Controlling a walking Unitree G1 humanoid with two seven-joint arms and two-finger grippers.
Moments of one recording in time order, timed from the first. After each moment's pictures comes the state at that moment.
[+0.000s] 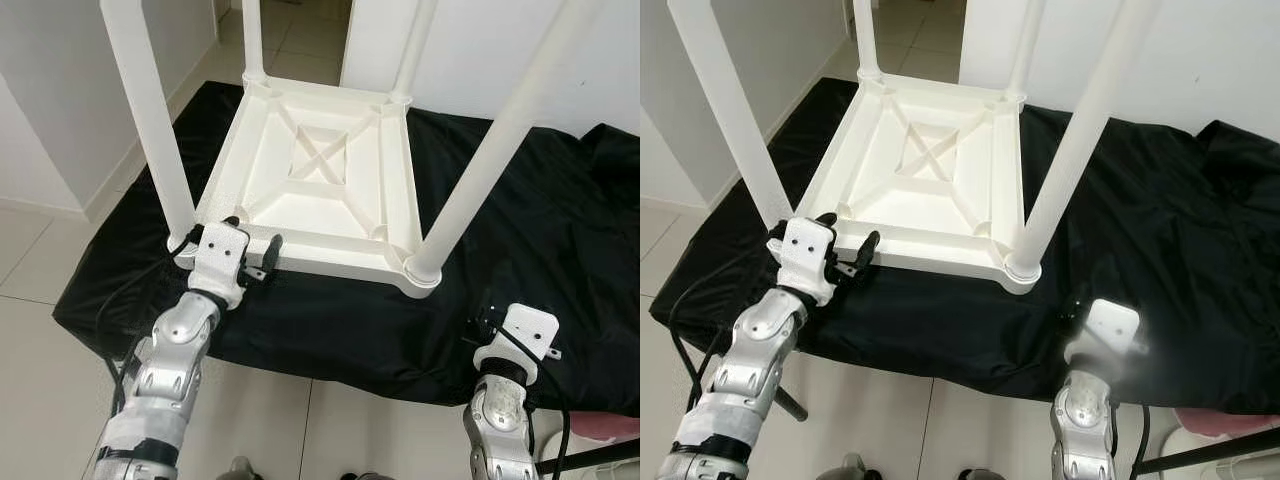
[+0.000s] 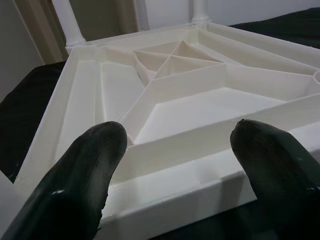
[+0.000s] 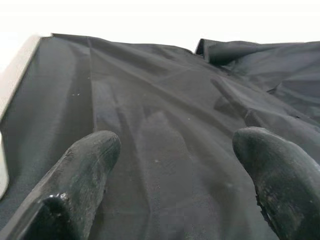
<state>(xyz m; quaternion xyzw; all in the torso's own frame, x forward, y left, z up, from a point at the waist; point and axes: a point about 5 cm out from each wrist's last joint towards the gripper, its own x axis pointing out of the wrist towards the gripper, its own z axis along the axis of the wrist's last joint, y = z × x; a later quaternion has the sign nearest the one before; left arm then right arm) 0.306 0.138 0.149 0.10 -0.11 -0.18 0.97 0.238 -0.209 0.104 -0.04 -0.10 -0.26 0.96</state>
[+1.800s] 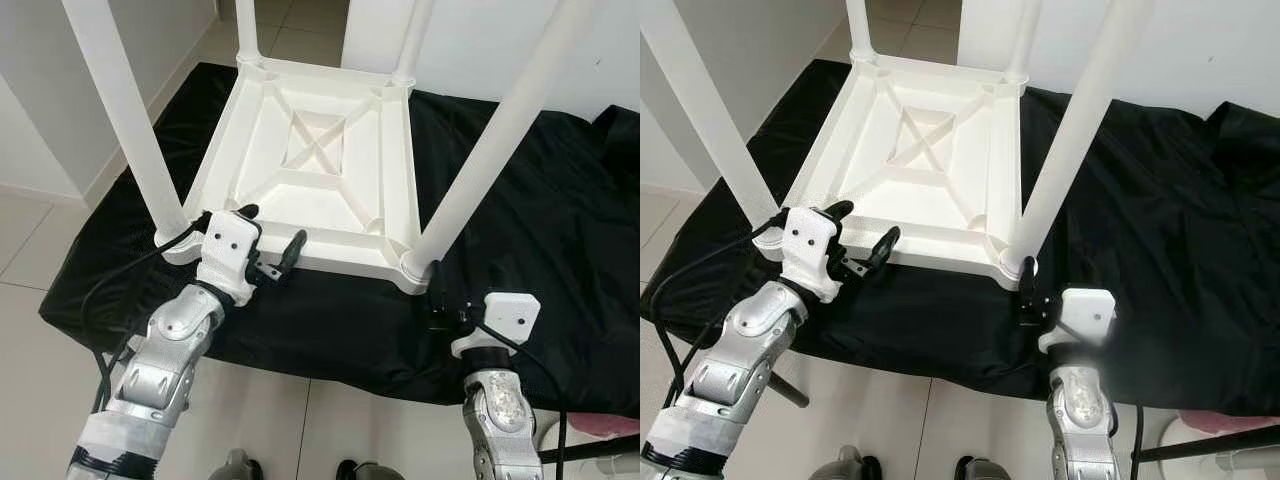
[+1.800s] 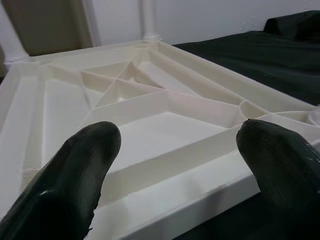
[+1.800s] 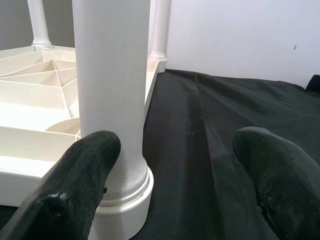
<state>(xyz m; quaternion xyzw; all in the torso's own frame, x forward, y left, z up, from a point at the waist) 0.288 0.114 0.180 0.07 -0.13 -0.27 0.95 0.239 -0.176 0.139 -0.03 -0.17 -0.05 0.98</state>
